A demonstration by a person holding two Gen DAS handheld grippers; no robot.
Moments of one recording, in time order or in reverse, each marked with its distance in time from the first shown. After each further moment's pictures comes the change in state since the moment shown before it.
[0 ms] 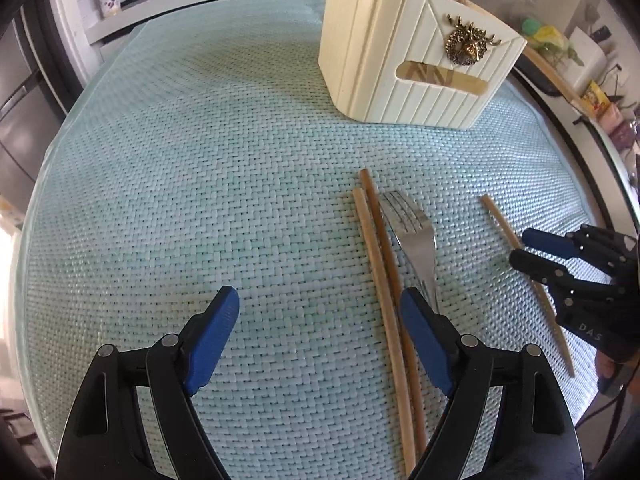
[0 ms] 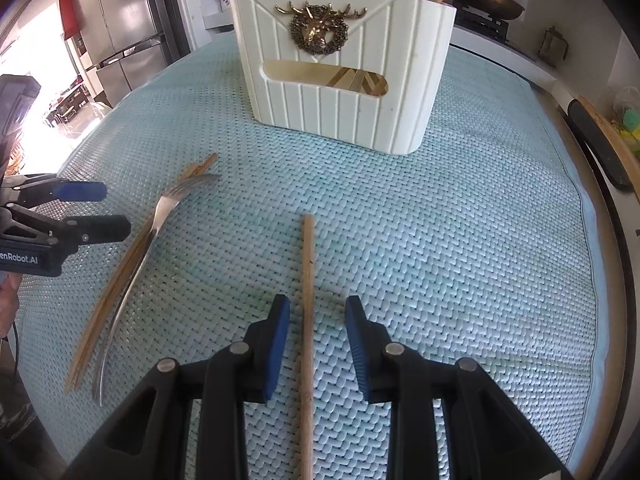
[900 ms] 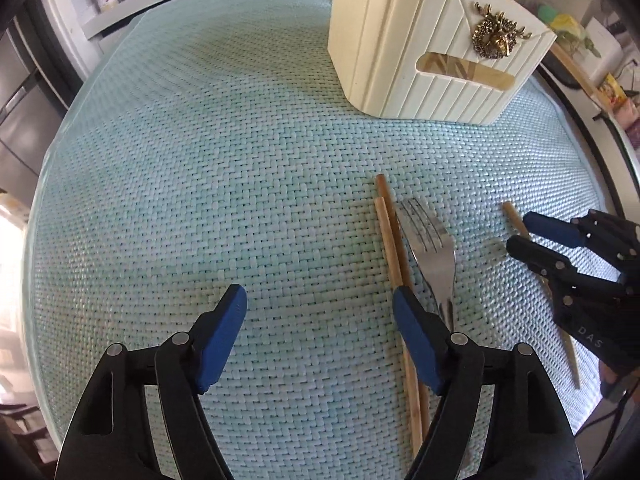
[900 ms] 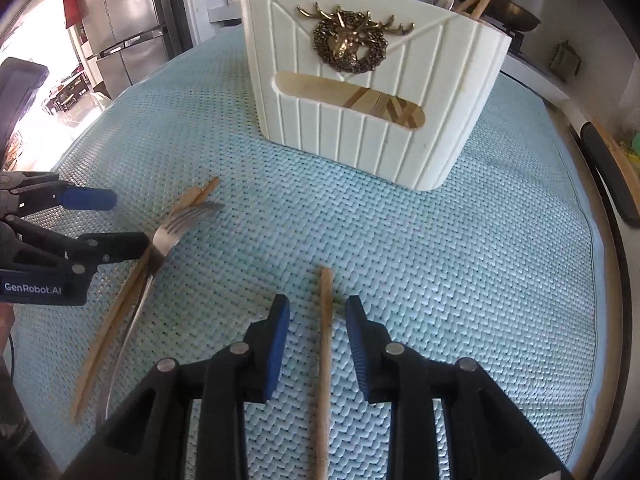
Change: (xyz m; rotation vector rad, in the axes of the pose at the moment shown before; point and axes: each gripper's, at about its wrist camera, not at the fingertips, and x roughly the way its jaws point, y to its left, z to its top) left arm 0.012 0.004 0.024 -0.012 0.067 0.029; right arm 0.018 0.014 0.039 -0.030 0.015 -0.012
